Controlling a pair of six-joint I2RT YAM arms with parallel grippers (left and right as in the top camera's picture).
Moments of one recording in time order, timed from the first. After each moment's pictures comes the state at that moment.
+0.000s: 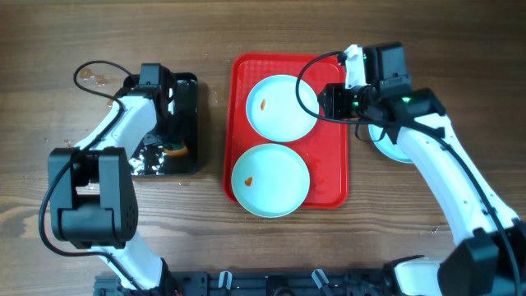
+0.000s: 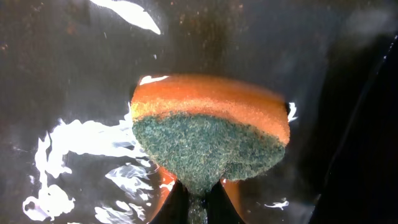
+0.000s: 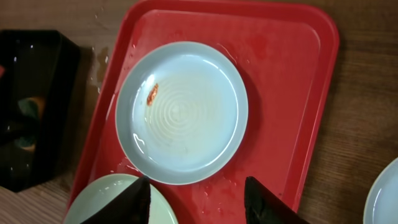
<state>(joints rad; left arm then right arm) -0.03 1.88 1.18 -0.75 -0.01 -0.23 0.23 1.54 1.21 -0.63 -0.25 0.16</state>
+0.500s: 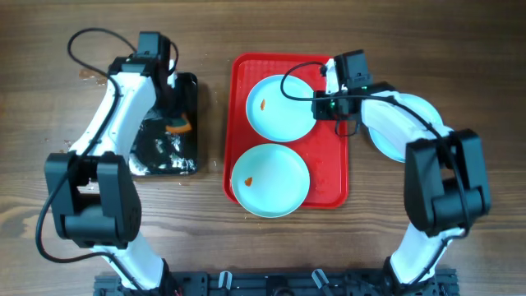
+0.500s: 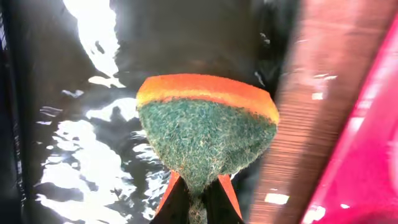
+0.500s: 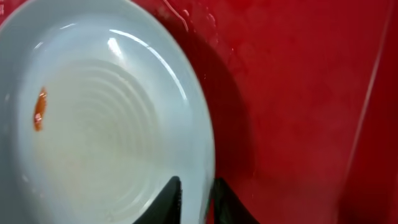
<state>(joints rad) -0.08 1.89 1.46 -0.94 0.00 -0.23 0.23 1.96 1.21 -0.38 -0.23 0.23</state>
